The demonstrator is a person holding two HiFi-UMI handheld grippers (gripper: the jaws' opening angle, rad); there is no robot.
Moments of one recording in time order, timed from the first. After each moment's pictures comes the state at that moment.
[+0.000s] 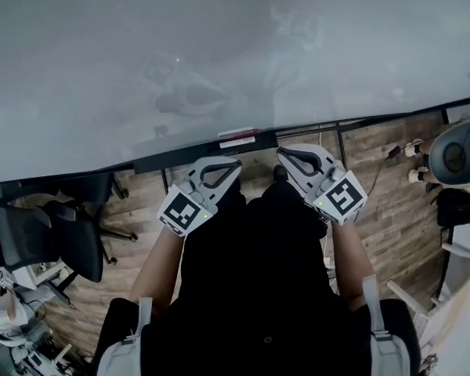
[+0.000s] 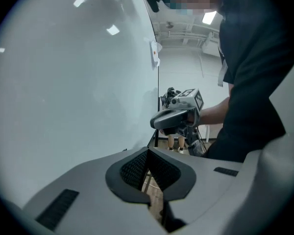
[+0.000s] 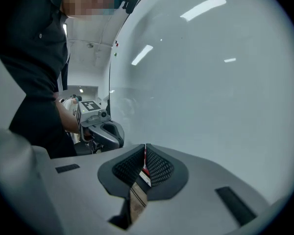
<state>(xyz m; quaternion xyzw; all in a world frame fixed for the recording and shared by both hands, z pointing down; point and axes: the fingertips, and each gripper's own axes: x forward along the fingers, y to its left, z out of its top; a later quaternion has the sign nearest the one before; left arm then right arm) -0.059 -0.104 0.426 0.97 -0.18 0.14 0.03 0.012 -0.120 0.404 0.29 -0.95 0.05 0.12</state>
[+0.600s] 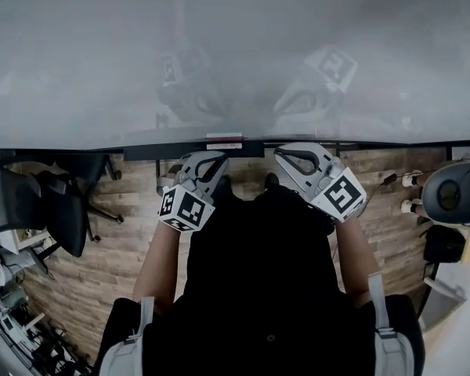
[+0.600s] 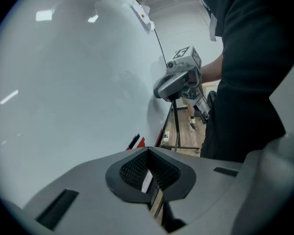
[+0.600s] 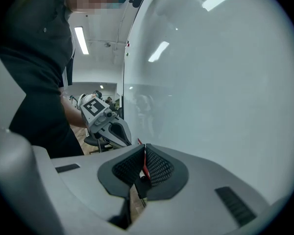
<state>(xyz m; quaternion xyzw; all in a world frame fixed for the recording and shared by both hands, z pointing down) -0.045 -0.130 0.470 0.90 -0.29 0.32 -0.07 0.047 -0.143 0.409 0.17 -0.97 0.01 0.16</state>
